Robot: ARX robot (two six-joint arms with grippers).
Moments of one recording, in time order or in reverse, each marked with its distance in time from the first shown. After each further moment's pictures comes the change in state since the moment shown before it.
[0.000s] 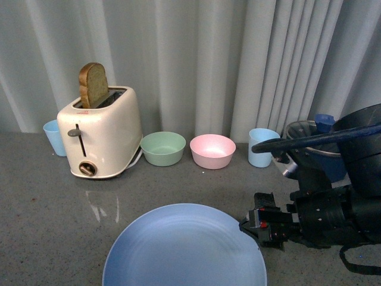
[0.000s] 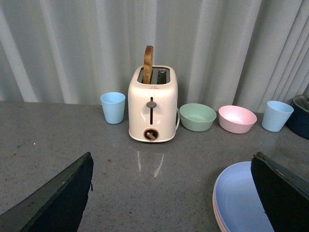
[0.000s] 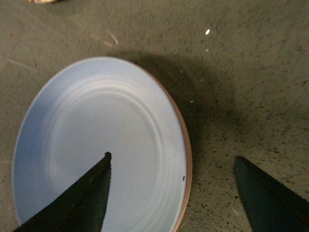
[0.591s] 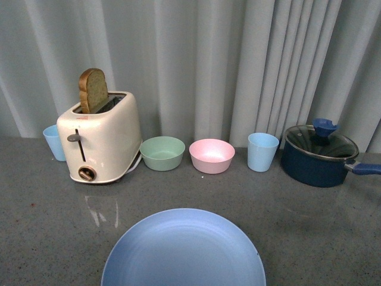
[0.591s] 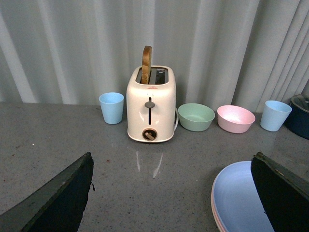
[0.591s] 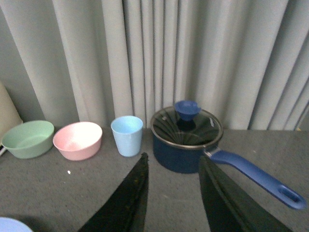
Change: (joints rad) left arm 0.000 -0.001 0.000 0.000 0.000 0.000; right arm -0.121 -0.452 -0.544 0.885 0.472 -0.199
